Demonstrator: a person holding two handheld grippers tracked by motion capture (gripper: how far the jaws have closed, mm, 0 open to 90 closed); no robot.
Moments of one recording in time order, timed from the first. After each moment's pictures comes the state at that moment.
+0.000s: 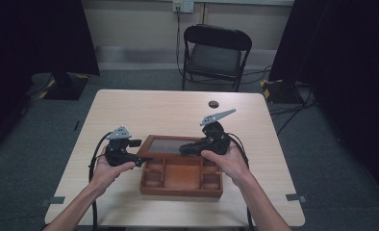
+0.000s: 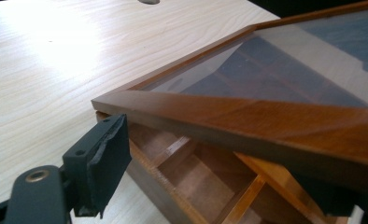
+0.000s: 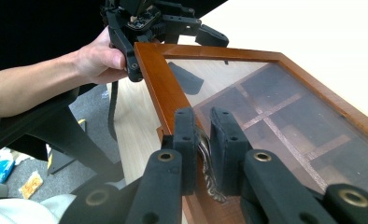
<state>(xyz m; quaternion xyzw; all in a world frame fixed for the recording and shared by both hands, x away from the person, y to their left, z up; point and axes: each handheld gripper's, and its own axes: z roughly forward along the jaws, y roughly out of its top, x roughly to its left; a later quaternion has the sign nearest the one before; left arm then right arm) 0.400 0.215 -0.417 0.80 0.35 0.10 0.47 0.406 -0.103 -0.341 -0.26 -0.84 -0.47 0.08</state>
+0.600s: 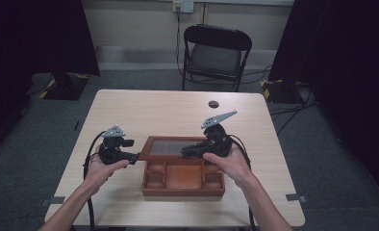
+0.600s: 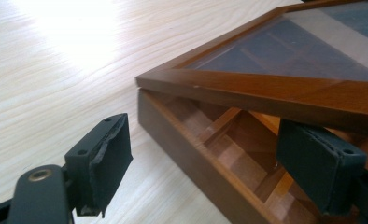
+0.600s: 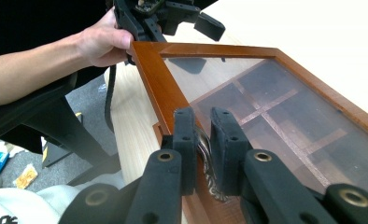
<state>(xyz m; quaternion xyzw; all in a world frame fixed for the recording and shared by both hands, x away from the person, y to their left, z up) 0.407 0.239 -0.421 0.80 0.38 0.10 0.45 0.402 -0.107 -0.343 -0.25 -0.85 -0.46 0.07</state>
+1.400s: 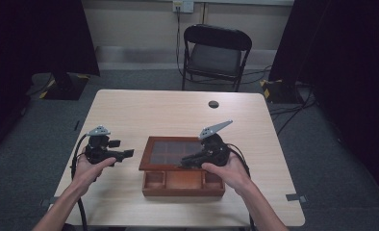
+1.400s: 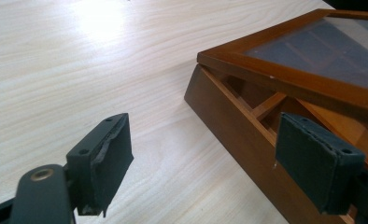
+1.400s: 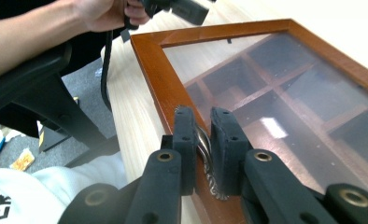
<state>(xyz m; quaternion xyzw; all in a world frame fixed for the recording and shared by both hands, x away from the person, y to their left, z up) 0.410 0.277 -0.431 0.78 0.43 0.10 0.44 0.386 -0.103 -0.362 -0.24 -0.87 -0.43 0.07</state>
